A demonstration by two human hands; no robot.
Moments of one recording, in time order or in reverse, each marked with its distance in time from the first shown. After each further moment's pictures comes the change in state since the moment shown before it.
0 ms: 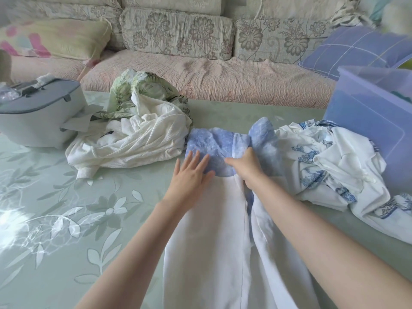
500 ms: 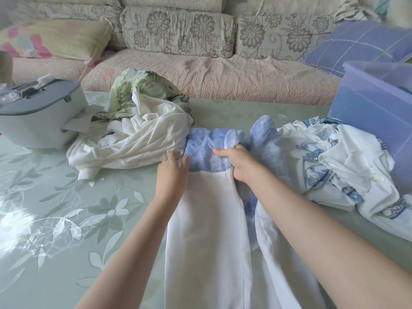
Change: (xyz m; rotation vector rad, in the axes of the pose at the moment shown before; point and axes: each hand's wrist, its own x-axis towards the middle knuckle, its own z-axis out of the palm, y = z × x) left_hand 0.009 -0.022 -0.010 -0.497 0.266 -0.426; right_hand 0.004 -0.023 0.019 0.564 -0.342 0.244
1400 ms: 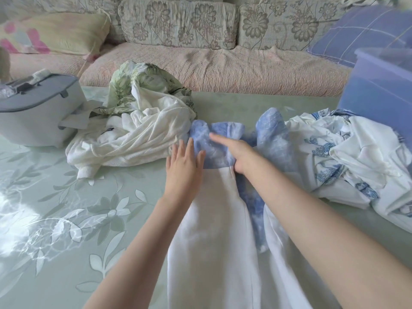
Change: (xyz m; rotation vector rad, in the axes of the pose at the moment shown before) left_hand -0.004 0.011 0.007 0.323 -0.062 0.235; right_hand 0.018 -0.001 0.010 0.015 -0.015 0.136
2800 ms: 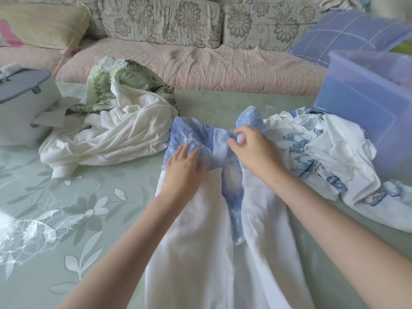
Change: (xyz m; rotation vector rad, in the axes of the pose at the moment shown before) left_hand -0.012 0.021 0.017 0.093 -0.089 0.189; right_hand -0.081 -0.013 -0.058 -1.117 0.413 -0.583
